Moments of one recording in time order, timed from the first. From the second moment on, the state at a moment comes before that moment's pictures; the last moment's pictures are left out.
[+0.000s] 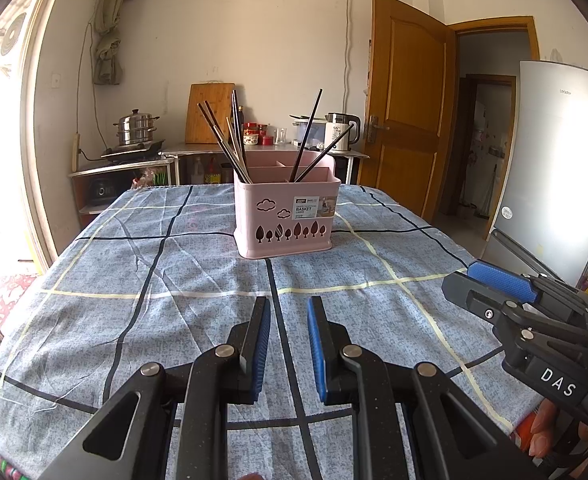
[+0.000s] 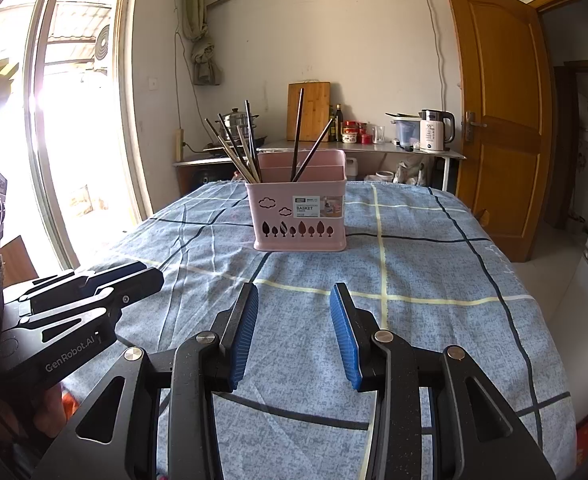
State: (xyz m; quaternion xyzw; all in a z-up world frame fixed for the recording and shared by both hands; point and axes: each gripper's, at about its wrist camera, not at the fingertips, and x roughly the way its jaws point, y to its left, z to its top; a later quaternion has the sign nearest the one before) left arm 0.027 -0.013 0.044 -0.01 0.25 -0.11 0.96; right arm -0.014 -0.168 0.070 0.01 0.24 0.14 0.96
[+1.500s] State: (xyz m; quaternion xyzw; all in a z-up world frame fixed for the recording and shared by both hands) left arm 0.022 -0.013 0.042 0.00 0.25 -0.11 0.96; right arm -0.015 -0.167 0.072 0.00 0.24 0.13 0.96
